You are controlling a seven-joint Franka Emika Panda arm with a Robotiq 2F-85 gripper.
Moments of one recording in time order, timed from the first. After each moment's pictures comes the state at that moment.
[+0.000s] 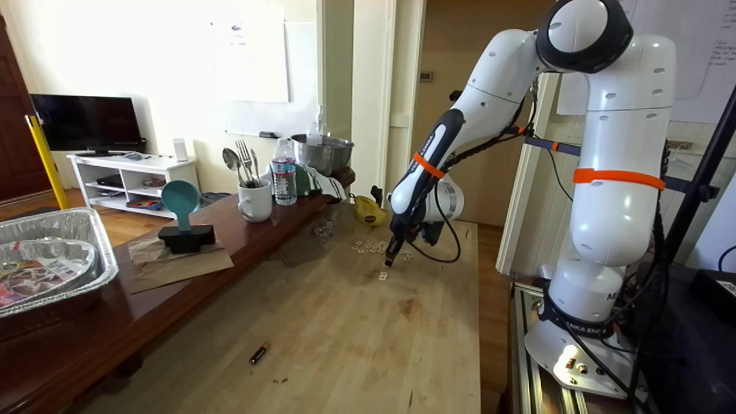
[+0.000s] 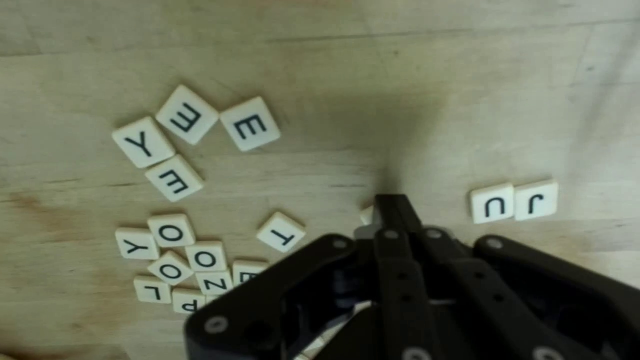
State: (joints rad) arm -0.23 0.13 0.07 -2.70 0.52 3.09 -0.71
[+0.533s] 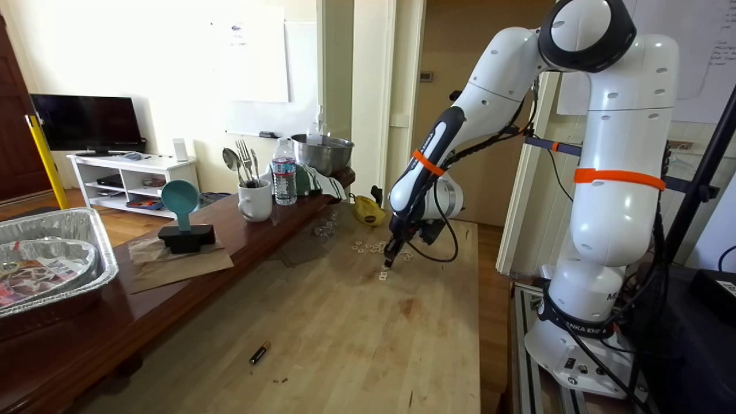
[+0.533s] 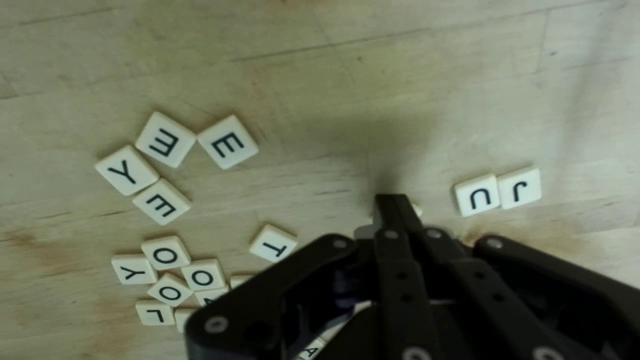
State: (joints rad) arm -0.22 0.11 0.06 -2.70 0.51 3.05 -0.61
